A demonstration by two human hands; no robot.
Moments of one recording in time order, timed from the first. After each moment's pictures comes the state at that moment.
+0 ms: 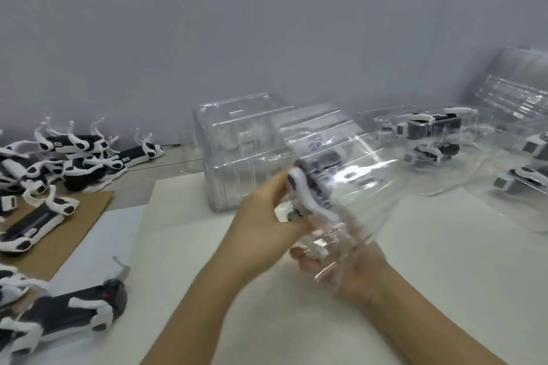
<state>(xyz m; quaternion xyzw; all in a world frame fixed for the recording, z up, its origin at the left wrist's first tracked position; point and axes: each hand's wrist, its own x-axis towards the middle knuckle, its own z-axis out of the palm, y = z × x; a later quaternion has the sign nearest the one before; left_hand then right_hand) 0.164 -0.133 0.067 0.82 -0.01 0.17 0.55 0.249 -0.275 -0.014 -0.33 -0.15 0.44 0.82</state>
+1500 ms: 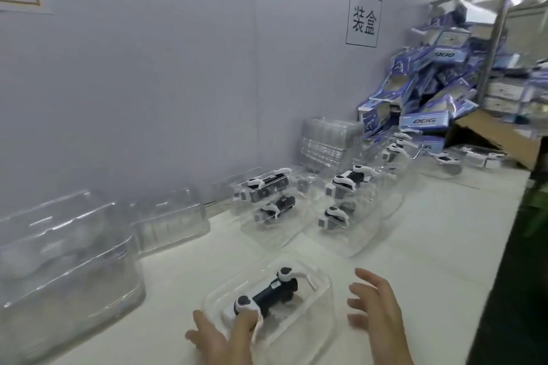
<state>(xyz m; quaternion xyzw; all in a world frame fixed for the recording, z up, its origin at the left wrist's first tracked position) 0.237 -0.303 -0.019 0.69 0.13 0.21 0.68 0.244 -0.489 -0.019 -0.62 0.16 -0.14 0.75</state>
